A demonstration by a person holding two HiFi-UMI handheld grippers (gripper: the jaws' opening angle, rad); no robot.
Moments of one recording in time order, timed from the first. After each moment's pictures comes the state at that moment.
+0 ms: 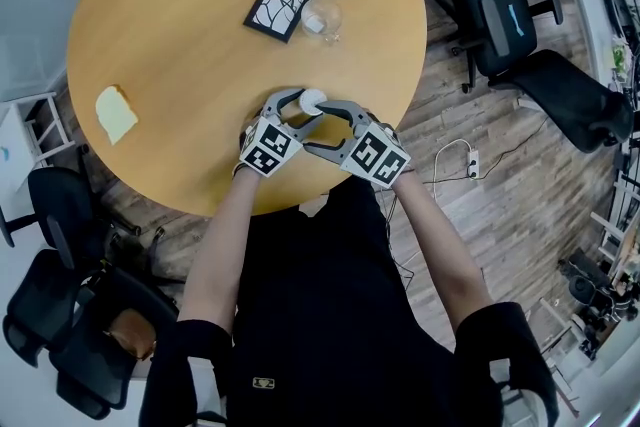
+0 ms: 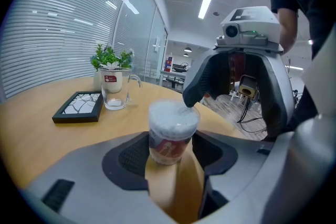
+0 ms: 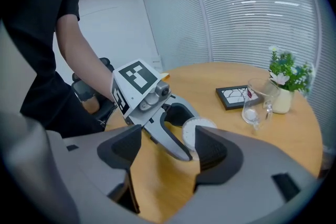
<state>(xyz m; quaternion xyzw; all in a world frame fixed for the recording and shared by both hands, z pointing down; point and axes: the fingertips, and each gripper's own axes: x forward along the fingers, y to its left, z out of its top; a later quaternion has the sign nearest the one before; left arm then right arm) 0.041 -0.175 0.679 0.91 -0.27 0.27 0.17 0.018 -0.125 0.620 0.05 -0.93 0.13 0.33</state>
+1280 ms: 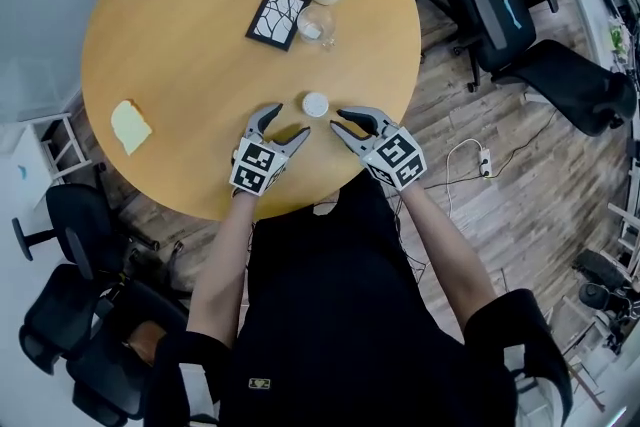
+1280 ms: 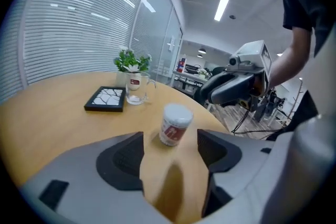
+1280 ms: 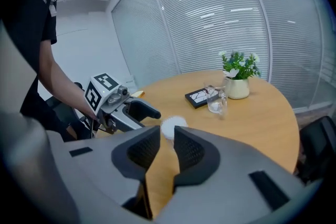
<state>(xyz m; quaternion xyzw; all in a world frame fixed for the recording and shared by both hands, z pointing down) -0.006 -0.150 0.653 0.88 -0.33 0.26 0.23 0.068 -0.151 0.604 0.23 -0.92 0.20 0.24</state>
